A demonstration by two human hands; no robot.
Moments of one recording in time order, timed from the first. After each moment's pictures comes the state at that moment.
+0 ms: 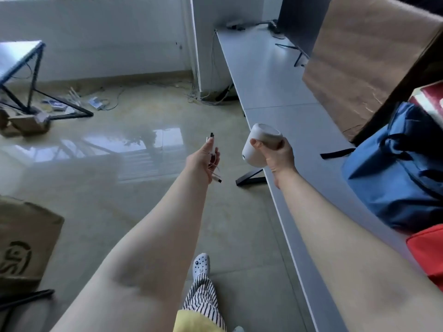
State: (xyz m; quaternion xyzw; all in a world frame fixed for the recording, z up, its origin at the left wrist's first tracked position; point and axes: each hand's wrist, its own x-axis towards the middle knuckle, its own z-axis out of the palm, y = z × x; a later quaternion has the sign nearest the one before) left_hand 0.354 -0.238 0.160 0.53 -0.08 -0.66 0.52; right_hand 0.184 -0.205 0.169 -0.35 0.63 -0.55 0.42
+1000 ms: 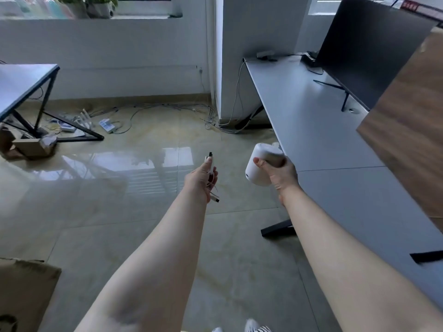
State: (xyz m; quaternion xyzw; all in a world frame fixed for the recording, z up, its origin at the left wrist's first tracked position) left_hand 0.508 -0.546 0.154 0.54 -0.06 -0.65 0.53; right_hand 0.324 -0.526 0.168 -0.37 0.64 -0.52 0.42
